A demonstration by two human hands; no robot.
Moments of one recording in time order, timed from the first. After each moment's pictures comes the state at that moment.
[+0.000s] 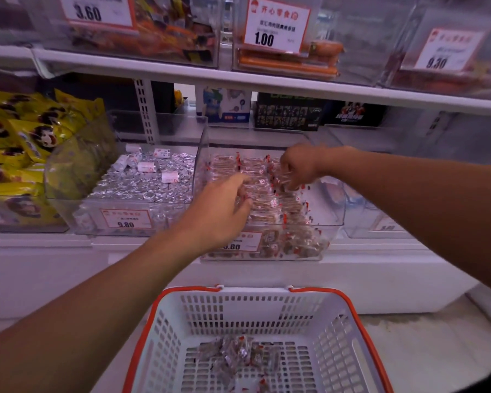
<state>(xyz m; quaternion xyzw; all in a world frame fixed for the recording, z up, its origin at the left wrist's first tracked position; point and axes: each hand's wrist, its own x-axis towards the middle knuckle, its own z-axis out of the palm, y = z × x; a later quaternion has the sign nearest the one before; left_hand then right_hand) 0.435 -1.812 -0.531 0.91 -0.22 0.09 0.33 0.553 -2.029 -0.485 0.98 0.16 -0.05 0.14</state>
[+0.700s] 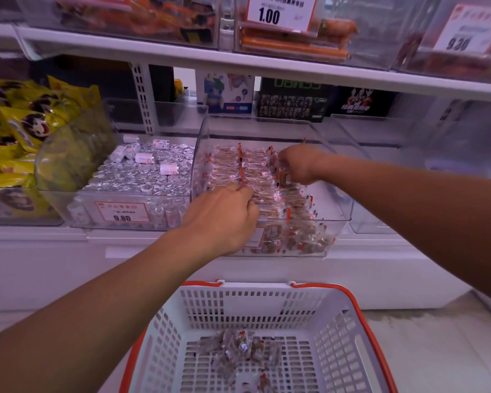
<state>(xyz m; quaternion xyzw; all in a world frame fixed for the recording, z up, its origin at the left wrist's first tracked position) 0.436 -1.823 -0.540 0.96 -0.21 0.09 0.13 0.551 -2.018 -0.509 0.99 0.11 -0.04 0.12</state>
